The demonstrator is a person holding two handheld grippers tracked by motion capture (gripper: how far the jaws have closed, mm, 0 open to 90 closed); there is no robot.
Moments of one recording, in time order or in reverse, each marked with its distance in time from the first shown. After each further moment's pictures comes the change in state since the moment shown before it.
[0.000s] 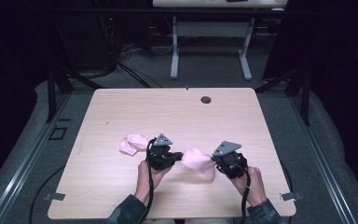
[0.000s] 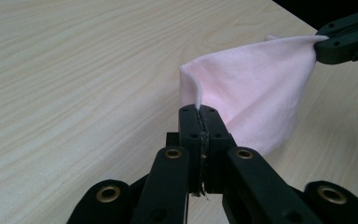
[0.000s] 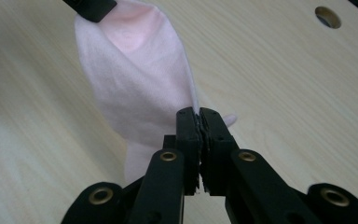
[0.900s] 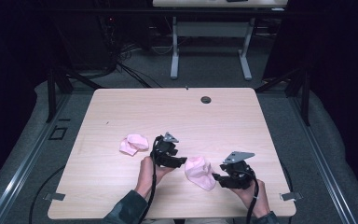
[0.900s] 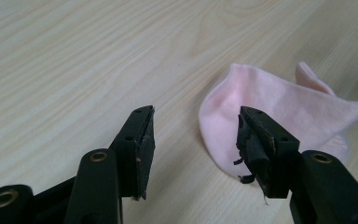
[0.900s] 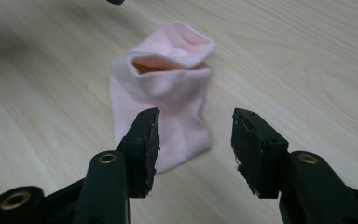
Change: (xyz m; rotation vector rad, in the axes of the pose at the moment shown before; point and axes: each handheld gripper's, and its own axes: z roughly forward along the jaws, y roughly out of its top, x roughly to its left) left arm -0.002 0.015 0.028 0.193 0.060 0.067; right arm -0.007 -0.053 0.009 -0.018 0.171 0.205
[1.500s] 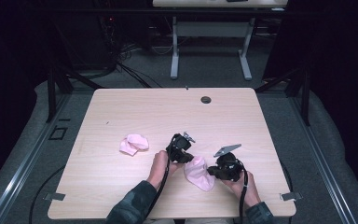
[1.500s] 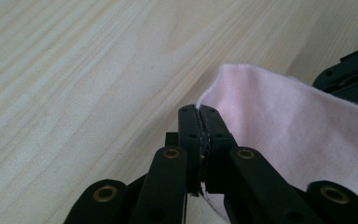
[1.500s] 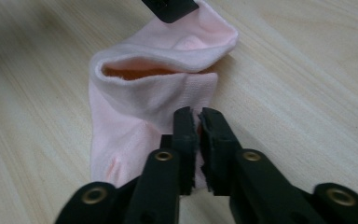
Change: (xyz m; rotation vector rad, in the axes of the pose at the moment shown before) left arm -0.005 0.016 0.047 0.152 -0.055 0.086; right arm -0.013 0.012 0.050 0.107 0.133 0.024
